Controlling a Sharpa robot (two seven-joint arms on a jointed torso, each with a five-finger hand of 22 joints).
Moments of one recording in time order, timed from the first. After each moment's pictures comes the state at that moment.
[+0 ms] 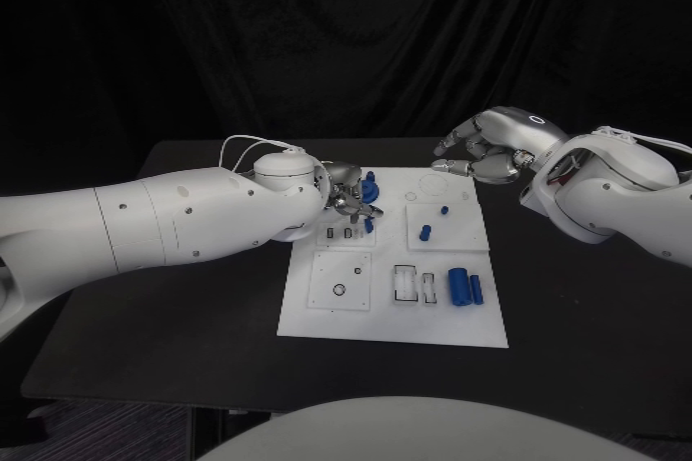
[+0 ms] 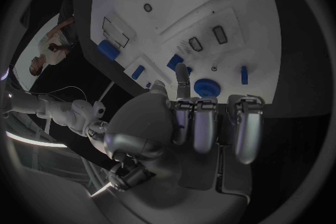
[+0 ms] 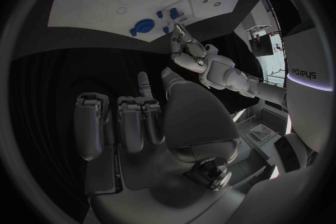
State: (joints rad) left arm 1.35 -0.51 -0.21 1.38 -1.34 -0.01 -0.43; left_hand 1.13 0.18 -0.22 0.28 0.18 1.12 0.00 0.37 0.78 1.47 -0.06 1.57 1.31 1.47 -0.10 1.56 1.31 0.01 1.47 0.01 1.56 1.31; right arm 1.44 -0.95 -0.25 1.60 -1.41 -0.46 0.01; right_hand 1.26 0.01 0.15 0.26 0.11 0.91 0.10 0.14 0.19 1.47 0.00 1.57 1.31 1.47 -0.06 1.57 1.31 0.02 1.46 0.05 1.50 1.31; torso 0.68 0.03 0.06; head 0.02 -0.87
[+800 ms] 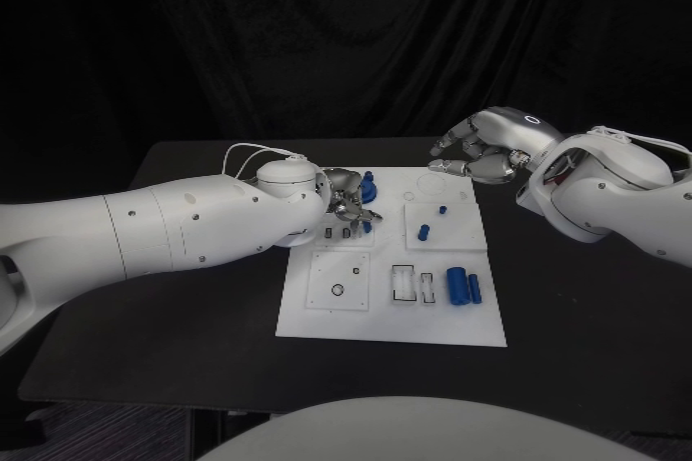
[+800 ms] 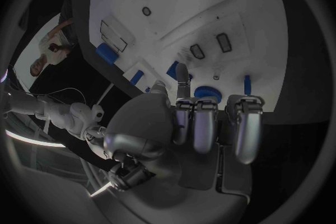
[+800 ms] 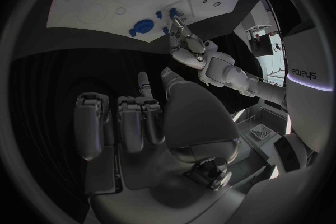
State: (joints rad) left arm 1.33 -0.50 -0.21 1.35 -1.34 -0.01 -0.42; left_hand 1.13 0.18 -0.21 0.27 0.18 1.12 0.00 0.35 0.78 1.47 -0.06 1.57 1.31 1.47 -0.10 1.56 1.31 0.01 1.47 0.01 1.56 1.31; right arm 1.44 -0.94 -0.25 1.60 -1.41 -0.46 0.01; right_hand 1.27 0.01 0.15 0.26 0.12 0.91 0.10 0.13 0.19 1.47 0.00 1.57 1.31 1.47 -0.06 1.57 1.31 0.02 1.46 0.05 1.50 1.31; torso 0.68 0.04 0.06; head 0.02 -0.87
